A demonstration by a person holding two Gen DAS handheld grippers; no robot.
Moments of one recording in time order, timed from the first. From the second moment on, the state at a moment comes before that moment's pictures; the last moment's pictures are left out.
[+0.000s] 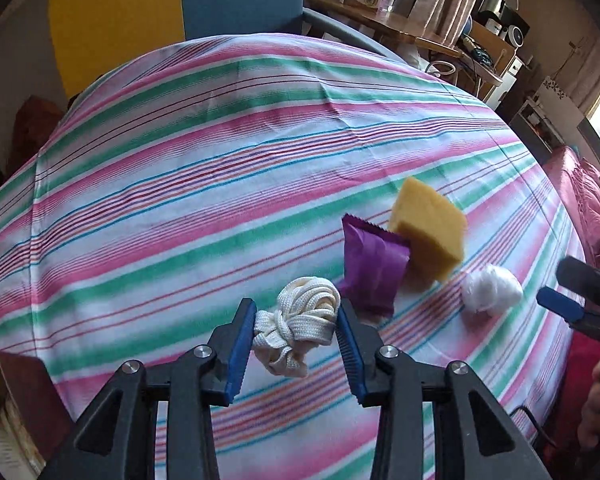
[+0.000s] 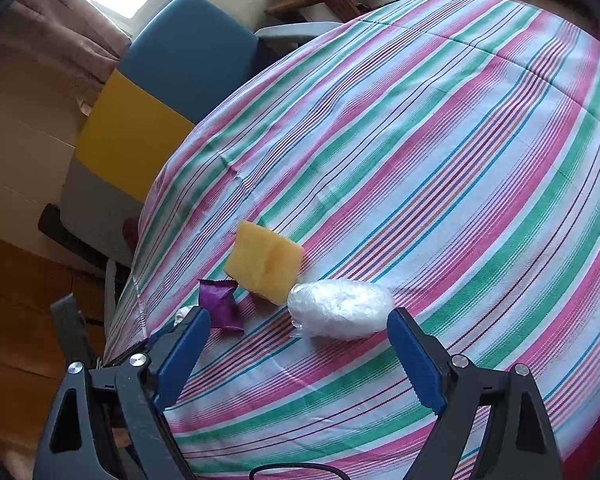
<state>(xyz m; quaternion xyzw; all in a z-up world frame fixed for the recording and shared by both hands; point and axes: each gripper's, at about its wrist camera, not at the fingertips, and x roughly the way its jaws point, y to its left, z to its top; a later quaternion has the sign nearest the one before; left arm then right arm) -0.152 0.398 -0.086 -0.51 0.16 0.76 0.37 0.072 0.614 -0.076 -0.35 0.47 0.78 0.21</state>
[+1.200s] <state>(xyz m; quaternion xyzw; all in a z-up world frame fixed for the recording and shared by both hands) -0.046 0.099 -0.032 -0.47 -0.01 0.83 0.29 -0.092 0.536 -0.117 -0.47 0.30 0.80 0.24</state>
